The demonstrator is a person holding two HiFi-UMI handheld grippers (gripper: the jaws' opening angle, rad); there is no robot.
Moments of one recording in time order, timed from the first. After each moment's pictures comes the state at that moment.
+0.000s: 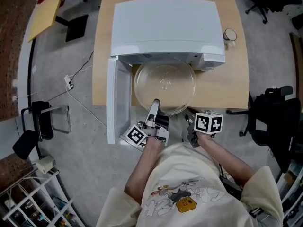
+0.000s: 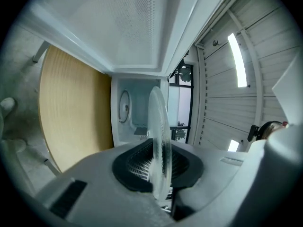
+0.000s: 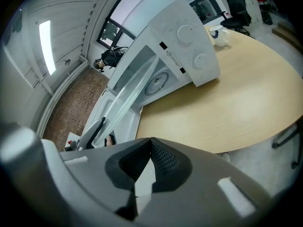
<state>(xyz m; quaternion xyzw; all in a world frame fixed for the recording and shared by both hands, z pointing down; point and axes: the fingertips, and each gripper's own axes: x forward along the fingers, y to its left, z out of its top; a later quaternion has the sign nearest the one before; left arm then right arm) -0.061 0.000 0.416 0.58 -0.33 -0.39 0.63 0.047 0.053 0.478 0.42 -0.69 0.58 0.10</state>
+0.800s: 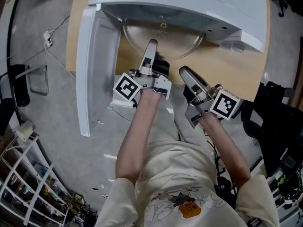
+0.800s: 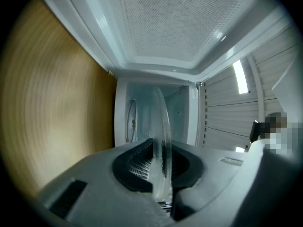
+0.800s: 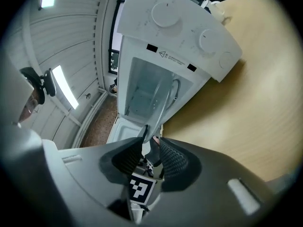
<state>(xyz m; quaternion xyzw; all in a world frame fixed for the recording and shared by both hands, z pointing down) -0.066 -0.108 0.488 0.57 -0.36 -0.44 0.59 0.028 -0.024 0.473 0.34 -0.71 0.61 -0.11</state>
